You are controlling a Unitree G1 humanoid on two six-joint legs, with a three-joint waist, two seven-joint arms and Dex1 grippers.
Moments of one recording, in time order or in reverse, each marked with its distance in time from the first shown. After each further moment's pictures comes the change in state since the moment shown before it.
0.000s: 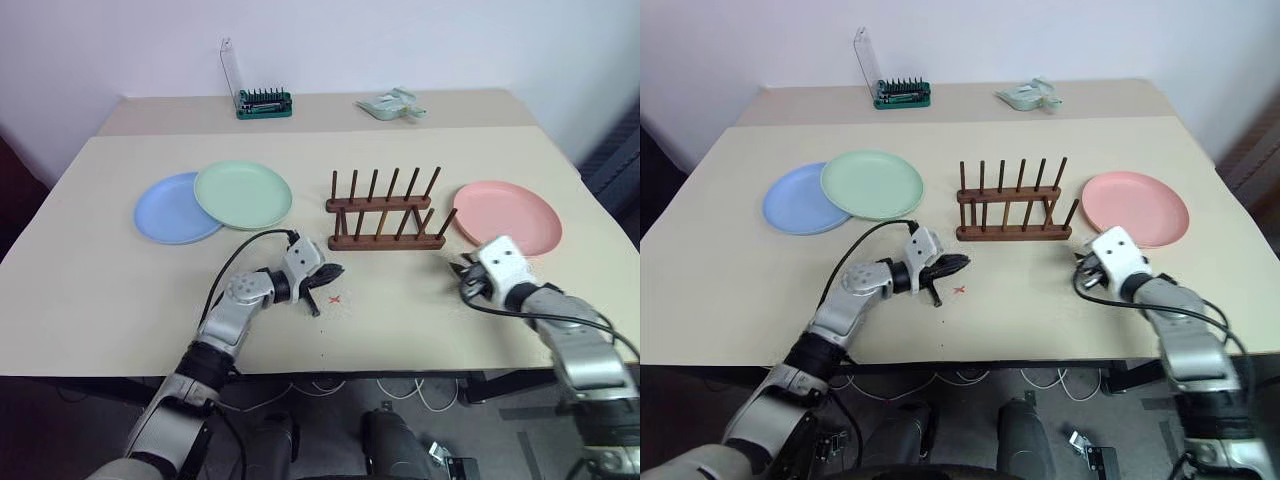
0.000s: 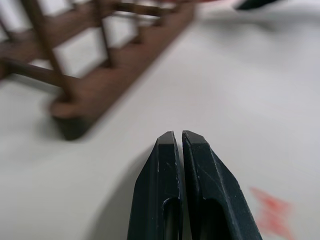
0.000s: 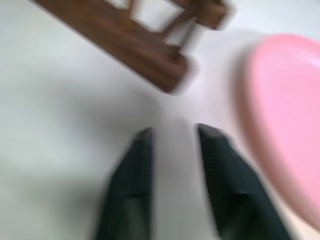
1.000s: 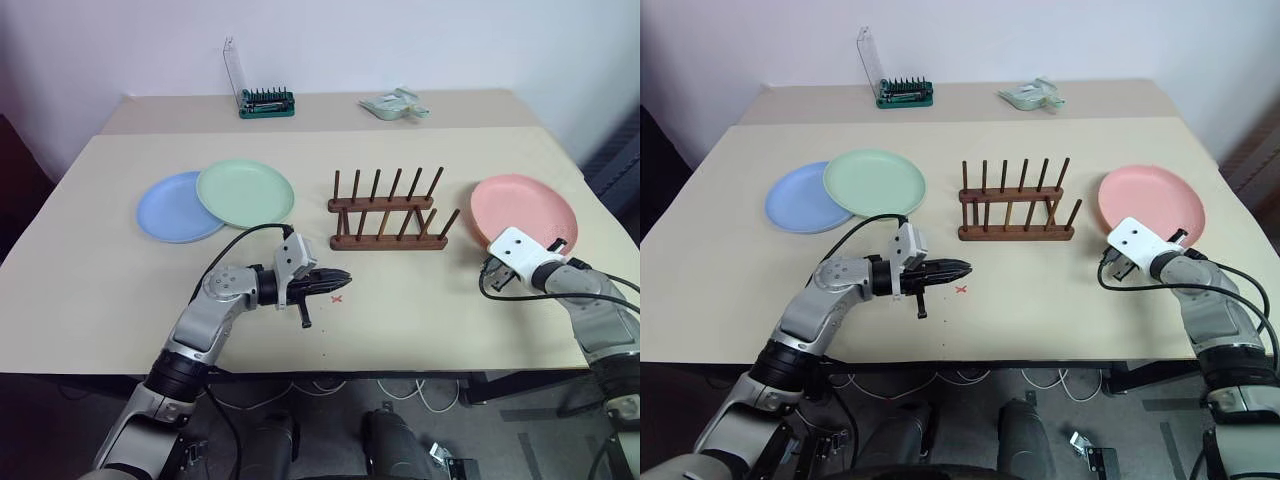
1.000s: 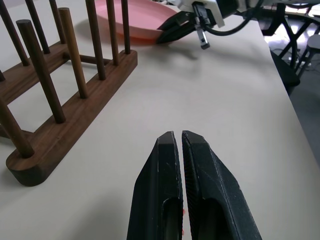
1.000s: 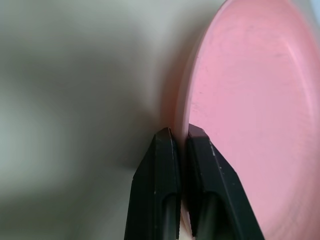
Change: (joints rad) left arm 0.010 0.092 0.008 -0.252 -0.124 0.152 -0.106; right arm -0.202 -0.104 0.193 0.459 -0.282 -0.325 -0.083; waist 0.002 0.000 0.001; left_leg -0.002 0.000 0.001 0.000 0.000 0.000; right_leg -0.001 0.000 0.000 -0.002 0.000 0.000
